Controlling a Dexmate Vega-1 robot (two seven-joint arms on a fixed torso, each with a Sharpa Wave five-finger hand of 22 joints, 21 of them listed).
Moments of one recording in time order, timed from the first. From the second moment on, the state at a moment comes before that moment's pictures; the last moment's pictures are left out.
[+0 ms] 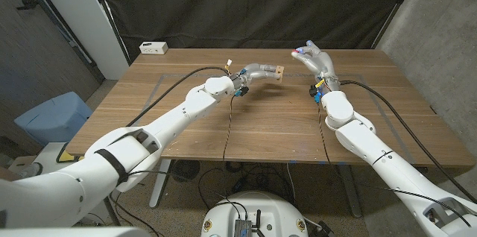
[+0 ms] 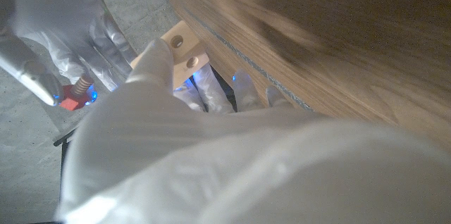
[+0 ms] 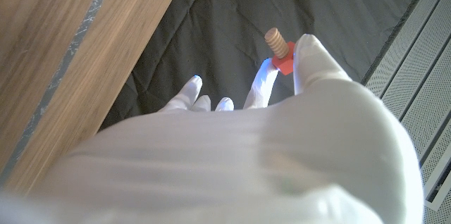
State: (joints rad) left arm 0.39 0.27 0.76 -1.06 -0.27 -0.07 -0.19; left_hand 0.97 0.03 0.26 -0.15 0.19 0.82 -0.21 0.19 0.19 0.75 -0.22 0.20 0.39 0.38 -0.04 0.21 0.19 0.07 0.16 0.19 0.17; right arm -0.90 -0.51 -0.40 -1.64 0.25 0.14 -0.41; right_hand 0.92 -0.09 0.41 -0.15 0.21 0.70 -0.14 0.75 0.49 0.15 -0.08 0.20 0.19 0.07 -0.02 0.23 0.22 0.32 -0.01 0.20 0.17
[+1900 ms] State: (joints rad) left arm 0.40 0.26 0.76 -1.06 -0.28 -0.06 -0.18; left_hand 0.97 0.03 0.27 -0.15 0.19 0.82 -0.21 0.20 0.19 0.75 -0.22 0.20 0.38 0.38 -0.04 0.21 0.19 0.07 0.16 0.19 0.17; right arm -0.85 -0.42 -0.47 -1.53 0.17 0.17 -0.49; right_hand 0.91 -0.09 0.41 -0.16 0.22 0.70 -0.14 0.76 0.48 0.16 -0.08 0.20 0.19 0.09 -0.03 0.23 0.22 0.31 -0.03 0.20 0.17
